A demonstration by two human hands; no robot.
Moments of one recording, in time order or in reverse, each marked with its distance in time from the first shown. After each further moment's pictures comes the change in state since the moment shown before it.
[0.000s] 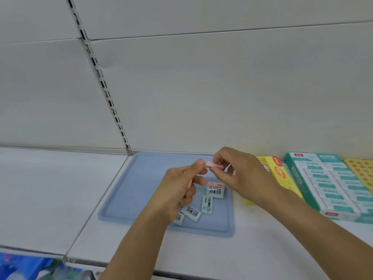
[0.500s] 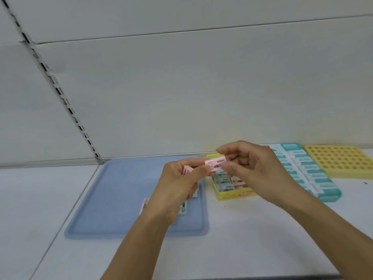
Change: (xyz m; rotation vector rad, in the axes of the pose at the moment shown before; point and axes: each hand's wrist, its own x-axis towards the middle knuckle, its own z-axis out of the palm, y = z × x) left_hand -0.004 0.009 0.055 0.048 -0.100 0.208; right_hand -0.038 -0.002 -0.063 0.564 0.115 0.453
